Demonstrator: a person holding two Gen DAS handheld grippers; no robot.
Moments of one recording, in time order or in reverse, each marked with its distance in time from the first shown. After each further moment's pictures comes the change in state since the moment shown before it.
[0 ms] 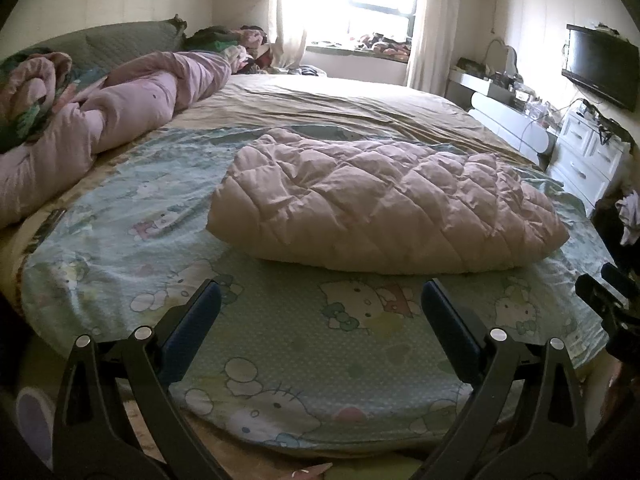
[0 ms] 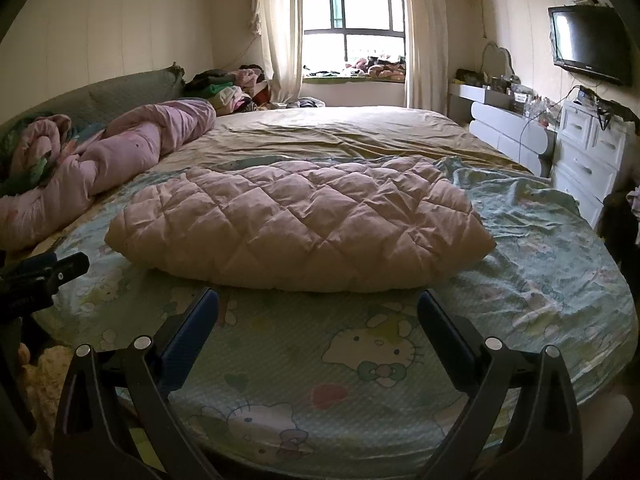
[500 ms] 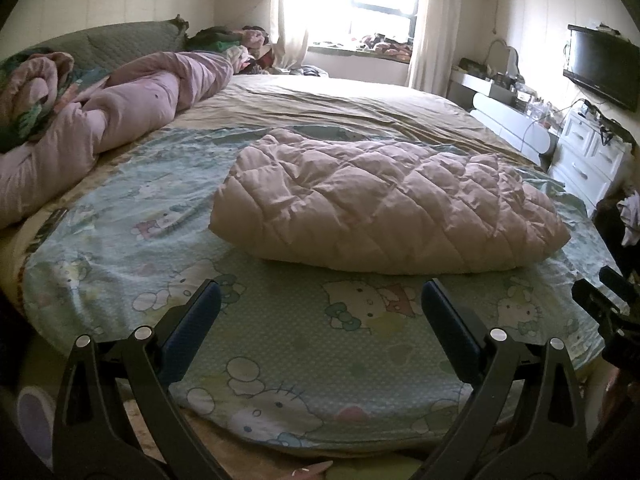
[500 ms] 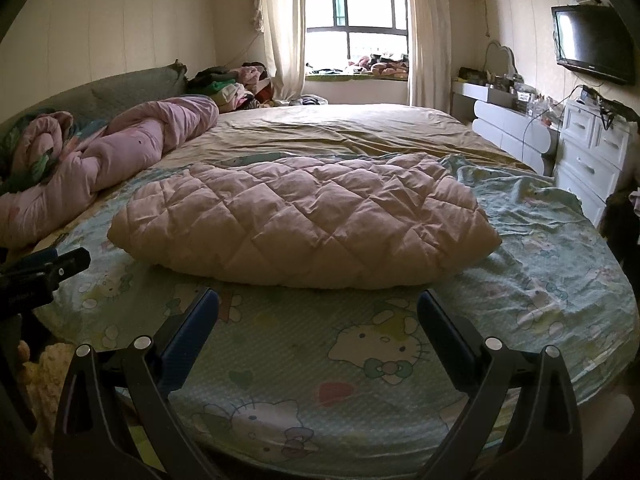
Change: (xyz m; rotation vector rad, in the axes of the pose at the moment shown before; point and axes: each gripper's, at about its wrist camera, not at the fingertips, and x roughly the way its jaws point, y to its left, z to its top) left arm -0.002 -0.001 -0.001 0.002 -0.006 0.006; right arm 0.004 0.004 -0.002 -0.009 0.010 0.006
